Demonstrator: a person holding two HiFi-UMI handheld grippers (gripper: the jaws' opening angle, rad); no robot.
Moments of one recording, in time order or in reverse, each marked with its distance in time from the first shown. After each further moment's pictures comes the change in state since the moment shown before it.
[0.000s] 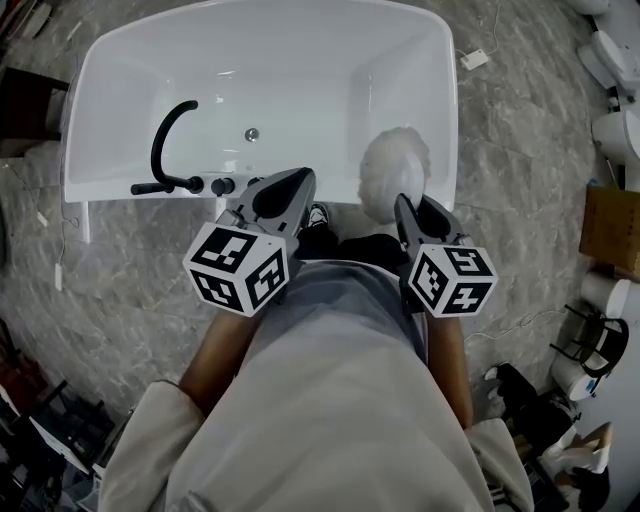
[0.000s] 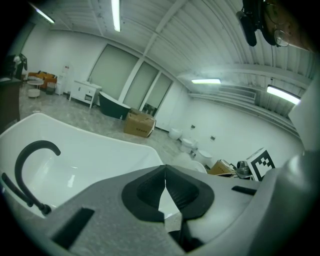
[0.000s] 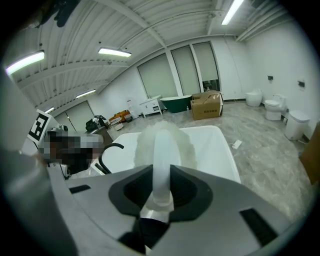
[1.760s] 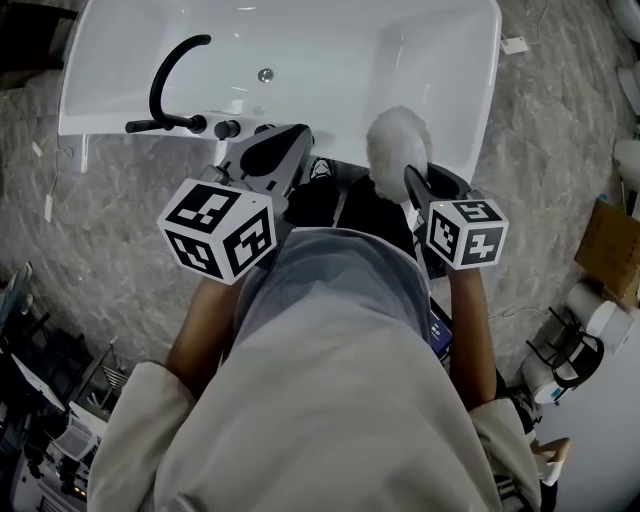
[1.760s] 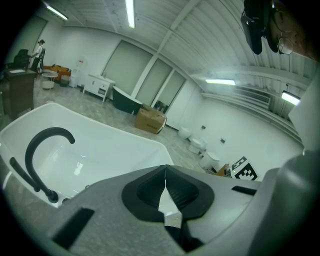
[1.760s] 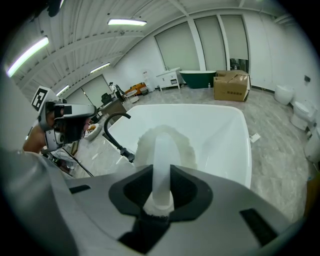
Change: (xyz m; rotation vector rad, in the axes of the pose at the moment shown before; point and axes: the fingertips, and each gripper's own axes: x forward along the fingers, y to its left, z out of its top) left arm -0.004 0.040 -0.016 -0.107 0.028 0.092; right arm 0.062 -0.019 -0.051 -0.174 0.310 0.162
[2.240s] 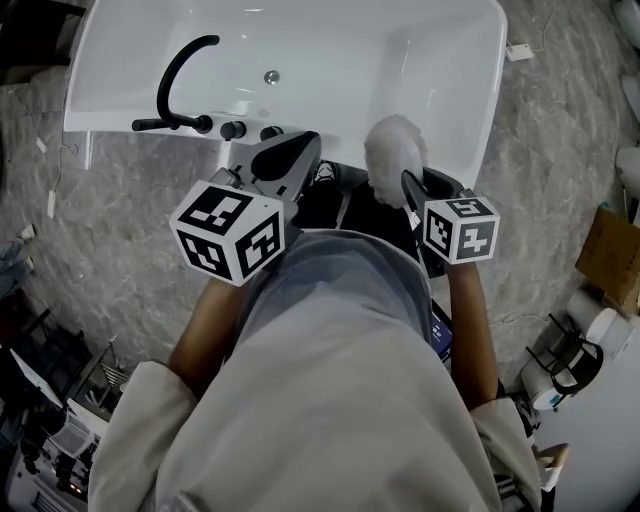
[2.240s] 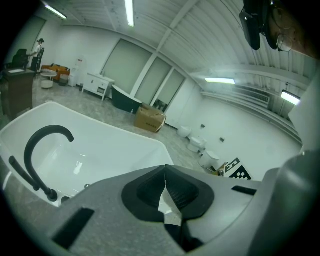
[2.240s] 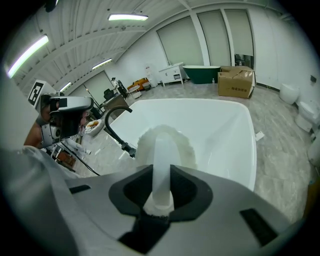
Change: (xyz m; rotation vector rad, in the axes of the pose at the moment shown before) left arm -0.001 -0.001 -0.007 -0.001 0.017 -0.006; right arm 0.020 0.005 -0.014 -0.016 0.055 0.032
